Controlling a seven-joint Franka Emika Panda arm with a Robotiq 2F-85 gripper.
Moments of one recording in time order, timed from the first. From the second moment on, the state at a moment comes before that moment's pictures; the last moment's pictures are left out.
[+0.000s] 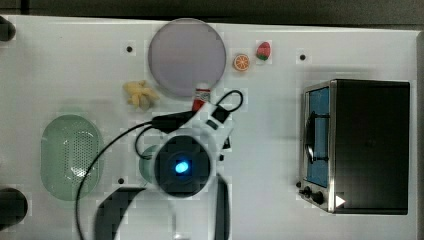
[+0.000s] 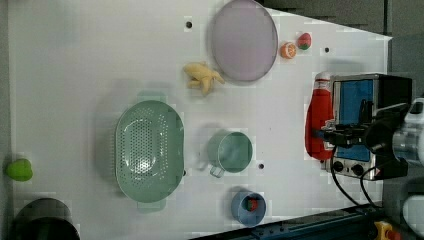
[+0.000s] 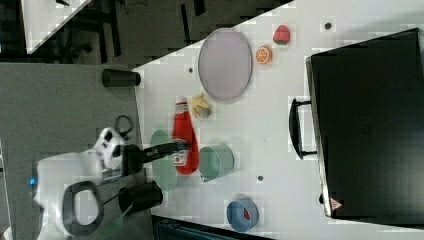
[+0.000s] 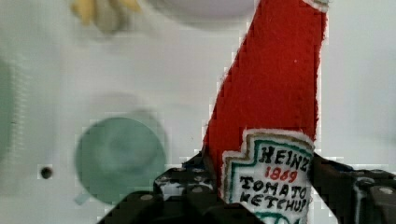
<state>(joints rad) -0.11 -0.26 0.23 -2.37 0.04 0.60 -0.88</state>
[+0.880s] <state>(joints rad) -0.01 -0.03 0.66 -2.33 0.11 0.78 -0.34</state>
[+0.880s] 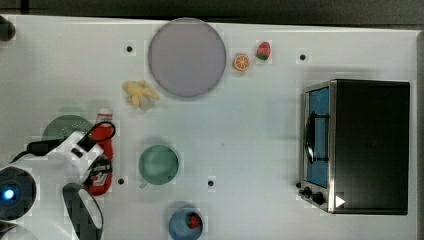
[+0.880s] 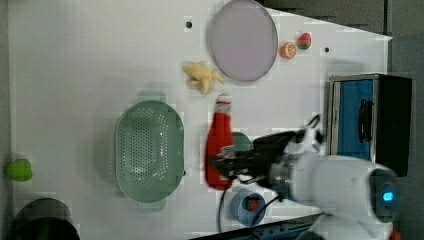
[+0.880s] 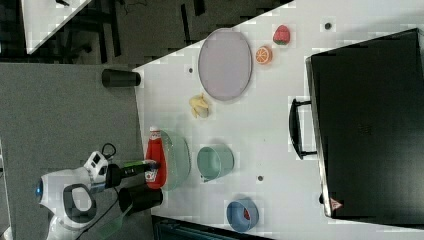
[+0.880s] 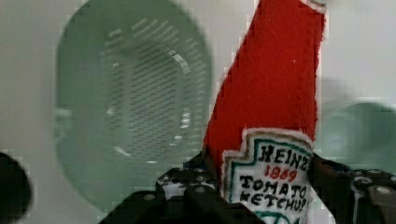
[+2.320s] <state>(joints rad) -0.02 0.21 0.70 -2.28 0.11 1.08 -0.07</state>
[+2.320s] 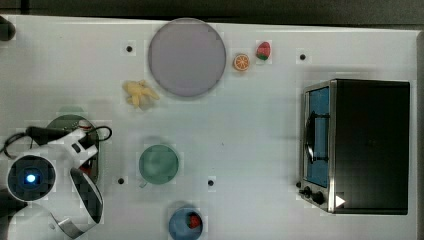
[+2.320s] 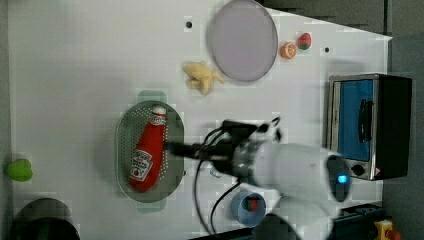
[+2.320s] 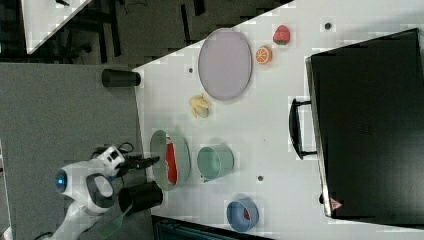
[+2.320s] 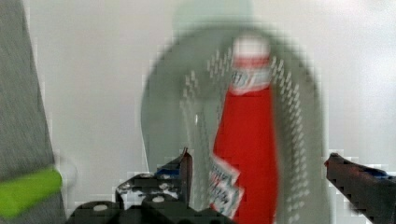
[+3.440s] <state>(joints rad) -0.37 -0.04 0.11 -1.75 0.01 0.16 -0.07</state>
